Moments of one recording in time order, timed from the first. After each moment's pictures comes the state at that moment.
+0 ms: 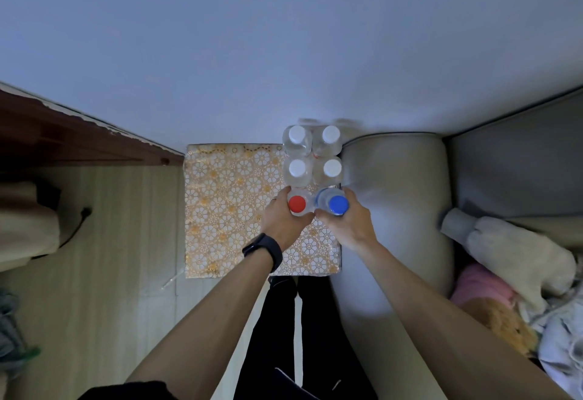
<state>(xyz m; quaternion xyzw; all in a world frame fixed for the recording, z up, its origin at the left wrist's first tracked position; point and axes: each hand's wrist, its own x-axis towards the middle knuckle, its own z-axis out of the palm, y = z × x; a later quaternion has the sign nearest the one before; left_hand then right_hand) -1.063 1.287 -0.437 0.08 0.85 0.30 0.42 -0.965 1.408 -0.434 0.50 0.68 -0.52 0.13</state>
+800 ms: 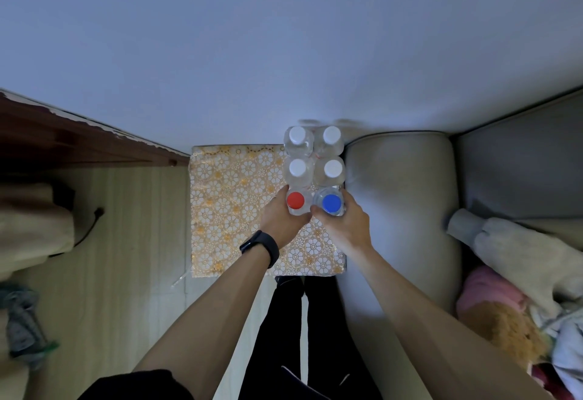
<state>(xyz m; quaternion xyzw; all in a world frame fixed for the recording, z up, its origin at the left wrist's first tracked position) -1.072 1.285 -0.438 0.06 0.83 0.33 0.44 -0.971 1.395 -0.430 0.52 0.64 -0.56 0.07</state>
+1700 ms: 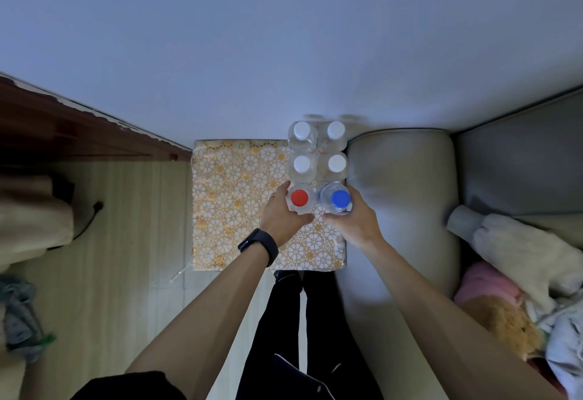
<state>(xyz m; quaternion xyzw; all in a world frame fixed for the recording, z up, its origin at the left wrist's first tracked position) -1.070 1.274 -0.442 0.05 0.82 0.33 0.47 -0.958 1.407 -0.428 0.49 0.66 -0.56 0.14</state>
